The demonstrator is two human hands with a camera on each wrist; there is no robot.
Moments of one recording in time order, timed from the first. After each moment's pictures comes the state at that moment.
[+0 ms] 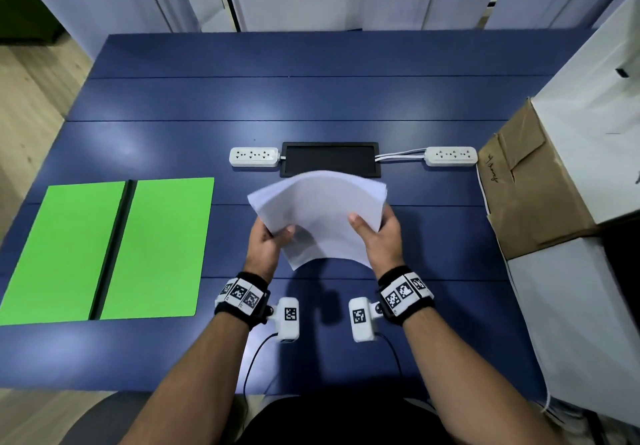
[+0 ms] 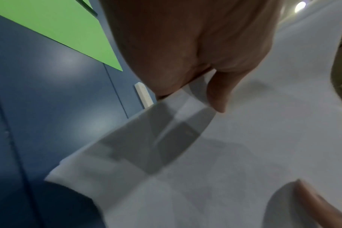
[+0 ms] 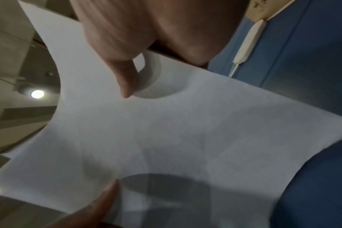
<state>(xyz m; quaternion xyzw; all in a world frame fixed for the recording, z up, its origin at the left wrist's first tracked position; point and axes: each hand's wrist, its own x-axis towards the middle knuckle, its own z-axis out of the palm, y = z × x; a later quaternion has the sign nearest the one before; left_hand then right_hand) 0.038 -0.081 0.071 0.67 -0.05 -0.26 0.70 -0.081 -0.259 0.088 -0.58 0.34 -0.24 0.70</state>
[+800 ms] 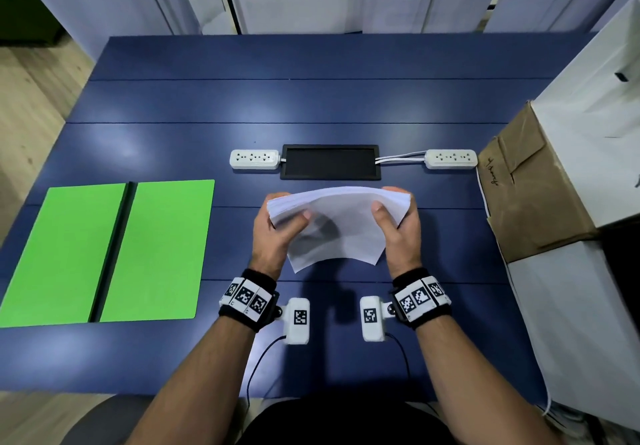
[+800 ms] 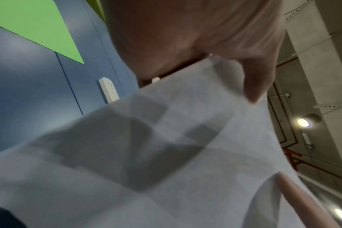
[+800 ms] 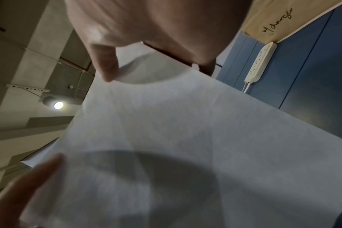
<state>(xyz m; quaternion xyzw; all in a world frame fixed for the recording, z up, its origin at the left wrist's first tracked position) 0.030 -0.101 0.114 0.65 -0.12 -0.19 0.73 -0.092 -0.273 0.120 -0.60 0.31 -0.31 0.67</state>
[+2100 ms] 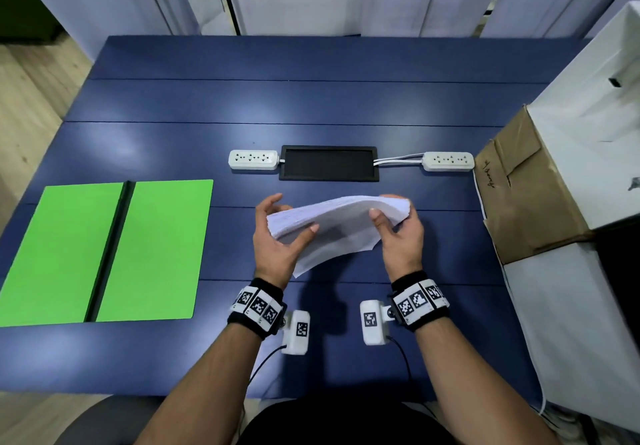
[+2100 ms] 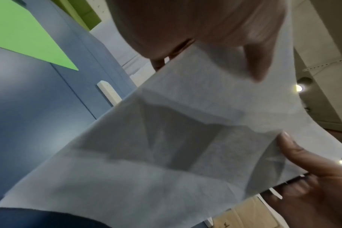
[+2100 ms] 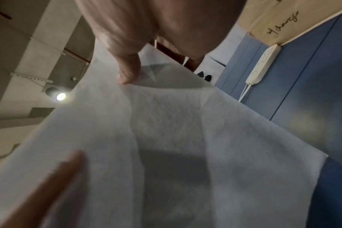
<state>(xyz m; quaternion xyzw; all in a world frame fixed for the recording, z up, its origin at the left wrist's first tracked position) 0.015 -0.094 0.092 0.72 -0.15 -0.10 0.67 -0.097 -0.275 0.108 -0.62 0.32 -0.33 0.64</state>
